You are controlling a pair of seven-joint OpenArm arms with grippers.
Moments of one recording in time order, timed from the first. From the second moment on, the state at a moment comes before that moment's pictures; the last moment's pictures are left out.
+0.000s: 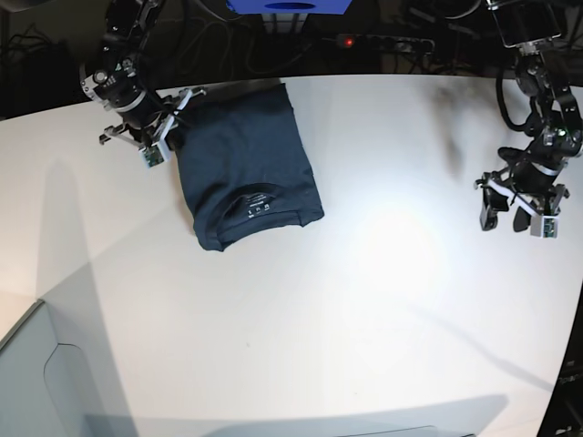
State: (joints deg) left arm 10.4 -26.4 -24.8 96.3 -29.5 -22.9 39.0; right arm -23.4 -7.2 22.5 108.3 -5.1 46.8 -41.4
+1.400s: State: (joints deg) left arm 53.6 -9.0 -33.4 91.6 -28.0 -22.8 34.2; right arm -39.6 -7.4 34.1 90.9 -4.4 46.8 -45.5
